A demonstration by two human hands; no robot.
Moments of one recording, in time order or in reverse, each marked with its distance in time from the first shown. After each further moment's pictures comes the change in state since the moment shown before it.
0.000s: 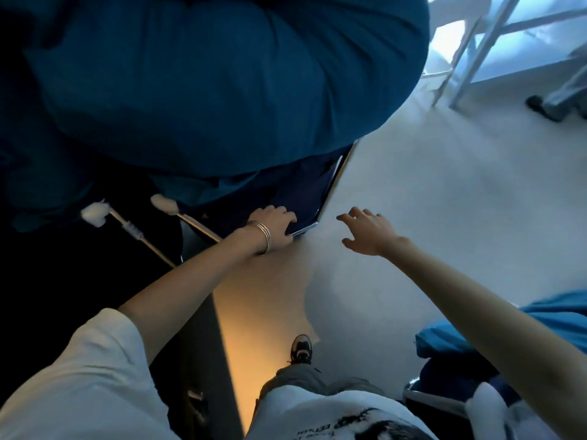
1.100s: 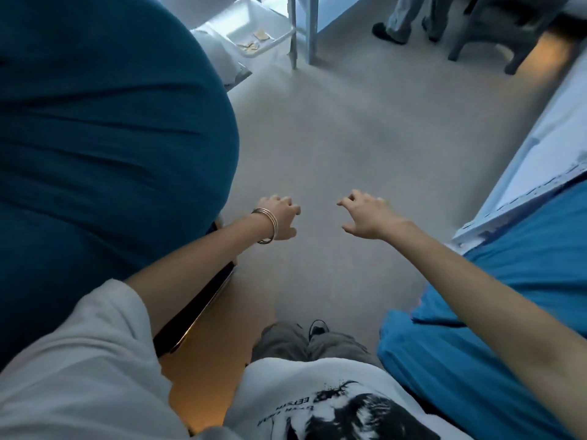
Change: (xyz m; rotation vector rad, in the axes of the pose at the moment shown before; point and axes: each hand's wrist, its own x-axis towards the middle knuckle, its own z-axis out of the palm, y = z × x) left_hand 0.355 0.199 -0.105 0.319 -0.132 0.510; right_hand 0.069 0.322 -0.002 0.248 -0.079 0.488
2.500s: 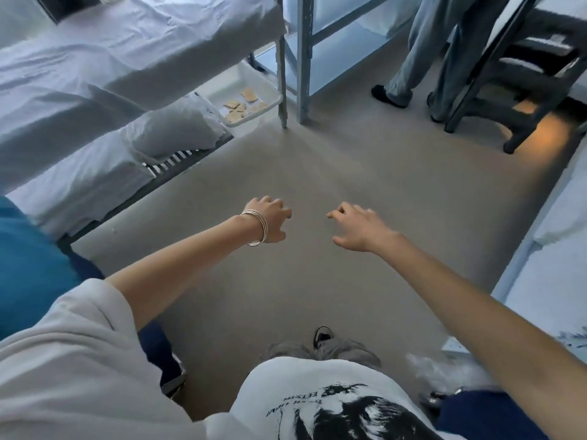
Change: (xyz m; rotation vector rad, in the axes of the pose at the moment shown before) left_hand 0.339 -0.105 -0.228 -0.005 0.078 -0.058; right_hand 0.310 0.214 -0.195 -0.016 0.024 -0.063
